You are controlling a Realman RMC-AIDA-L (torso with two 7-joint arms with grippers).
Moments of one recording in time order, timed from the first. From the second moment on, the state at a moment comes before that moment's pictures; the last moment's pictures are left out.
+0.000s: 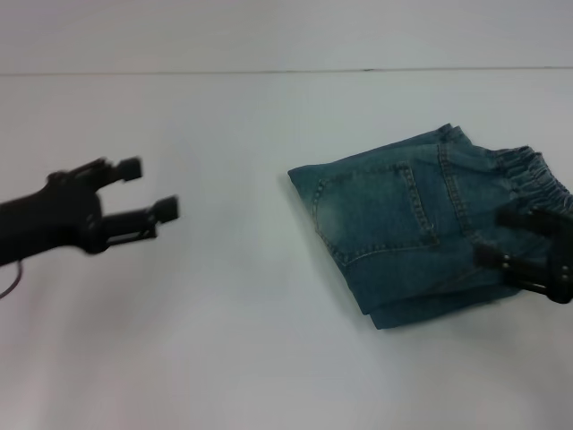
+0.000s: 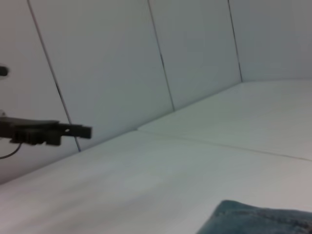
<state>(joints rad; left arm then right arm) -0.33 -2.14 0.66 0.93 1.85 1.62 -1.51 0.28 2.09 -0.58 -0.73 -1.89 -1.65 1.27</state>
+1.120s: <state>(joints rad) -0.30 -2.12 0.47 0.91 2.15 1.77 -1.43 0.20 2.09 -0.52 -1.04 -2.11 -1.77 1.47</state>
